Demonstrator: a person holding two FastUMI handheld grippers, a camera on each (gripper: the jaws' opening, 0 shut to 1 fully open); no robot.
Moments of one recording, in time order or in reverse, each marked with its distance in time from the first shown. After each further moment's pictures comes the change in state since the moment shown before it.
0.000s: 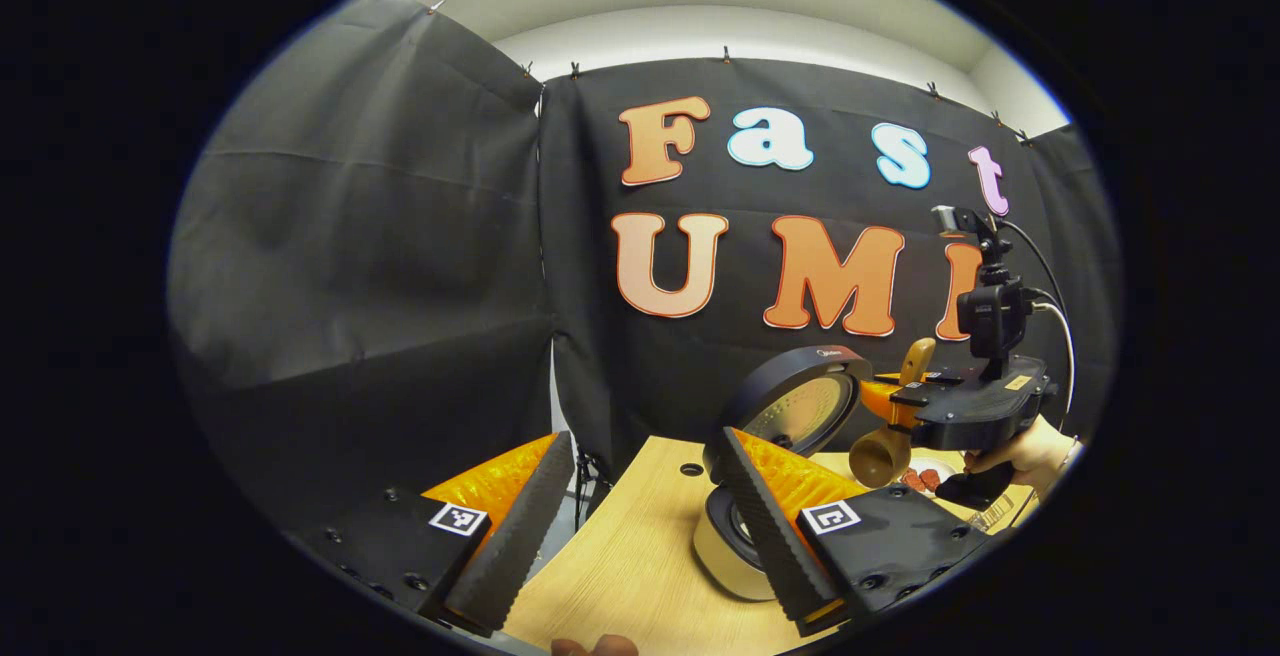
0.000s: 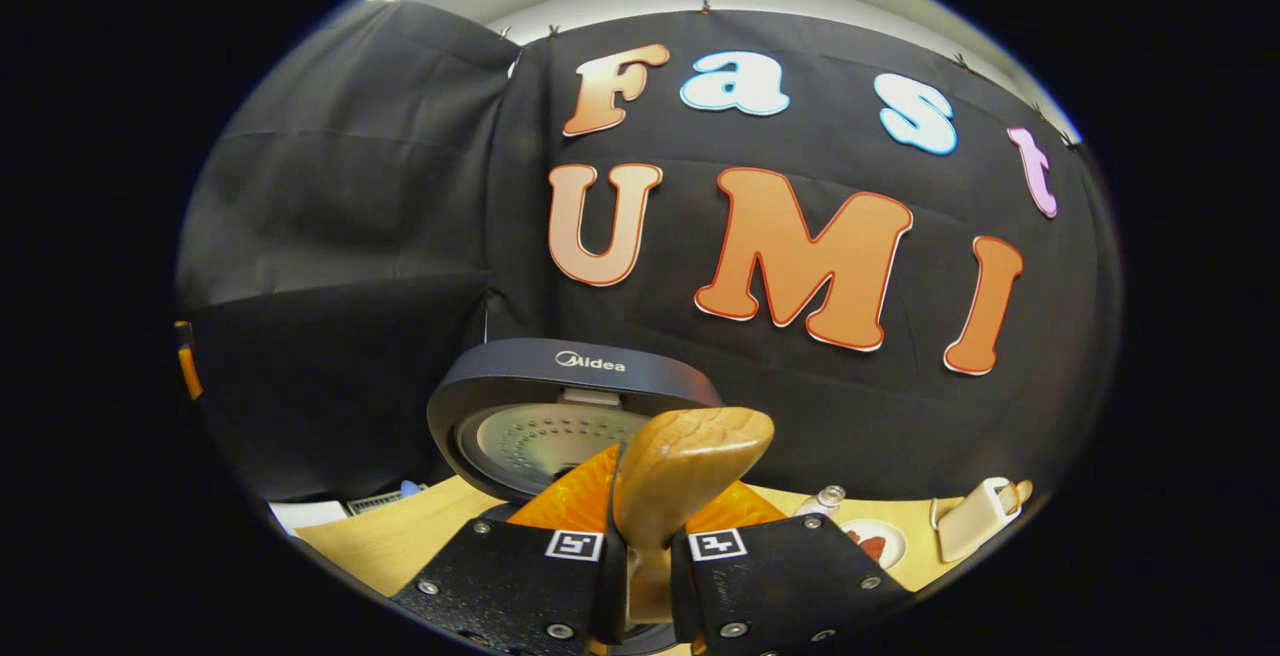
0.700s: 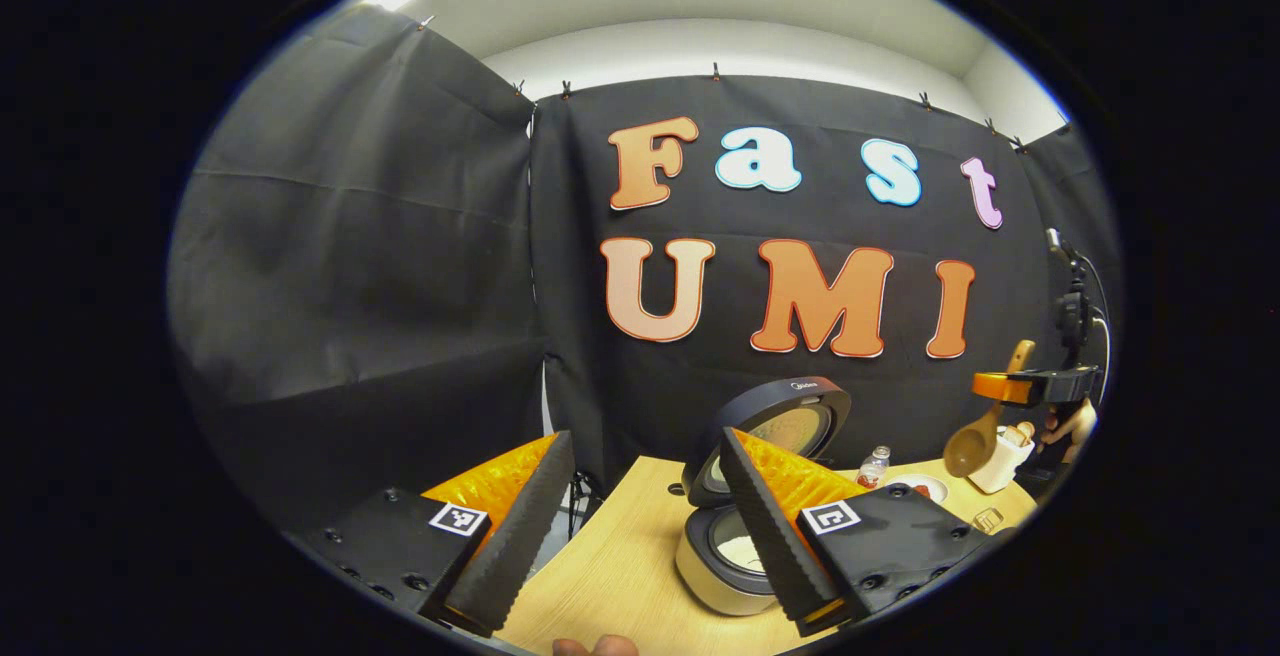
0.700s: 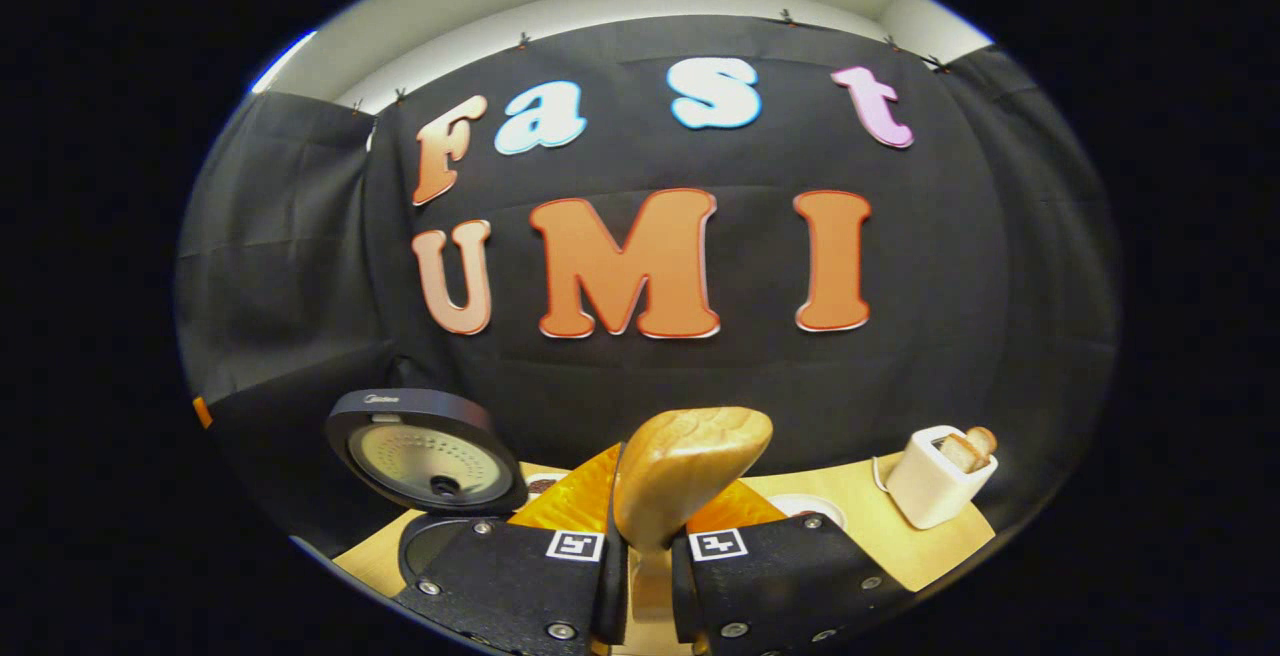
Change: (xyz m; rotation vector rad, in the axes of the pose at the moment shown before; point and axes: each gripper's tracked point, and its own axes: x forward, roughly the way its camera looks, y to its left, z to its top) left arm -0.003 -0.028 0.029 0.007 -0.055 -0.009; right arm -0.102 -0.228 -0.011 0.232 -0.026 -0.271
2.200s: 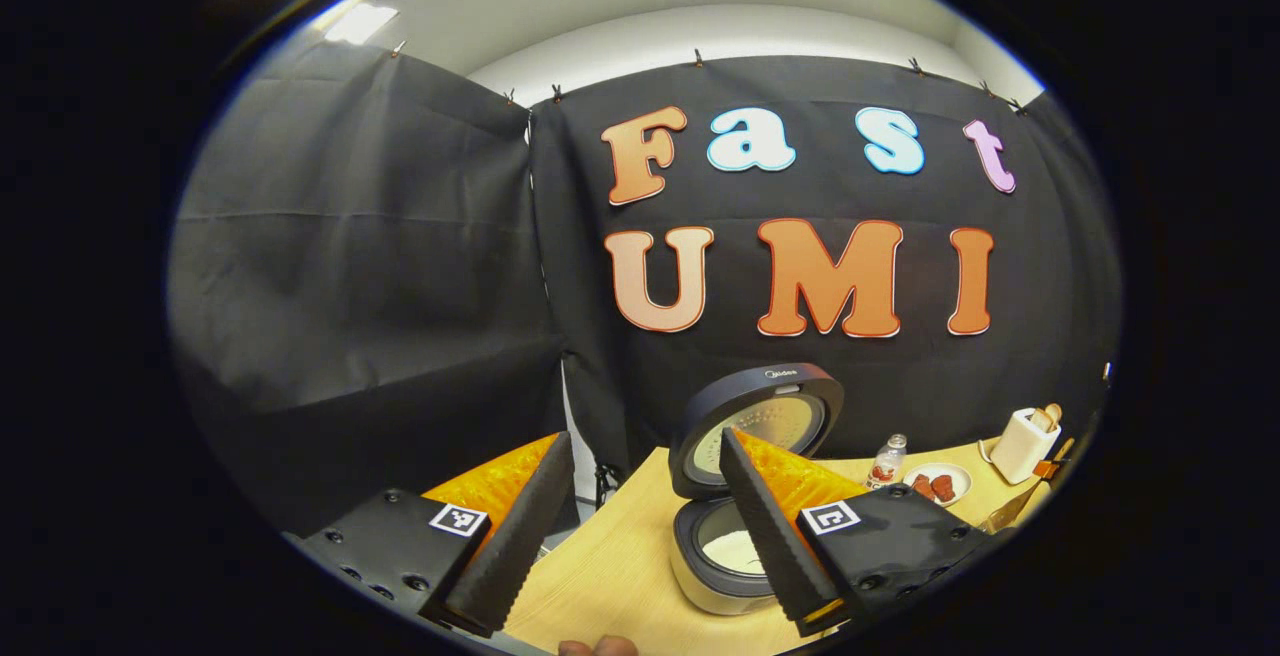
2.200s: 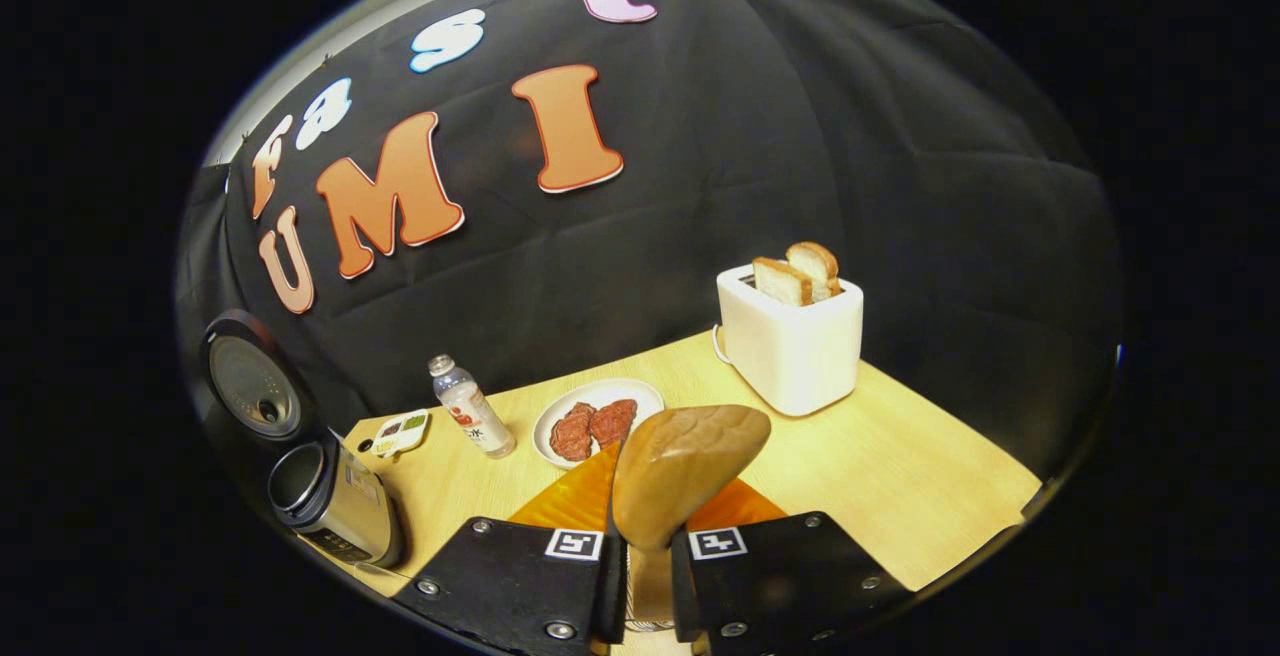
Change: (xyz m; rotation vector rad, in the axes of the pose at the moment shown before) left arm -0.005 -0.063 -0.015 0.071 0.043 0.109; right arm -0.028 -0.235 -0.218 0.279 0.245 -0.246
